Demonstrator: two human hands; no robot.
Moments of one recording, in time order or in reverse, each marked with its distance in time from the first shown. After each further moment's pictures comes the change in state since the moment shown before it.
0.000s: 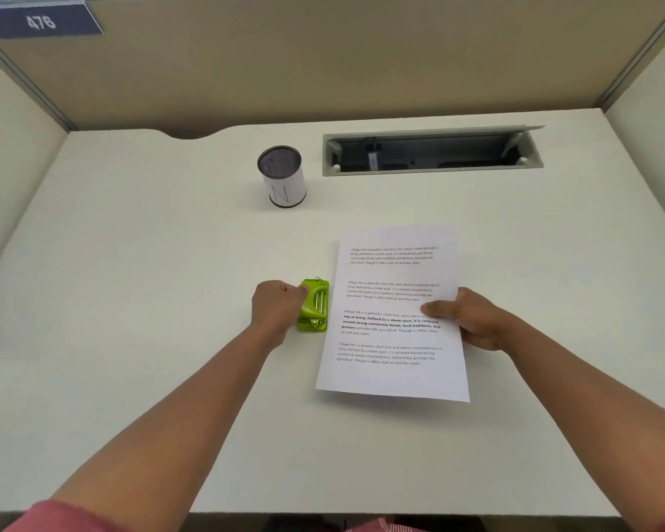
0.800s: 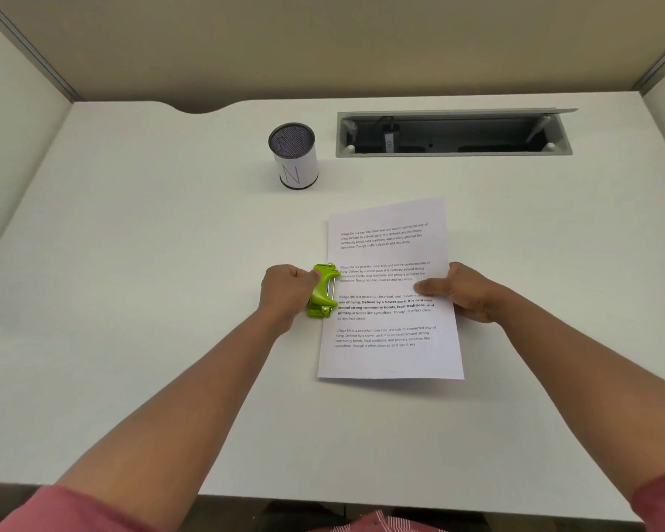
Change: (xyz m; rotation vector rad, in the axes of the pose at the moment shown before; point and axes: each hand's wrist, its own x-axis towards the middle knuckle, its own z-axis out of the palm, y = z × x) left_hand 0.003 0.001 0.003 0.005 0.020 -0.037; right_hand 0.041 -0.018 0.013 -0.116 -0.023 -0.001
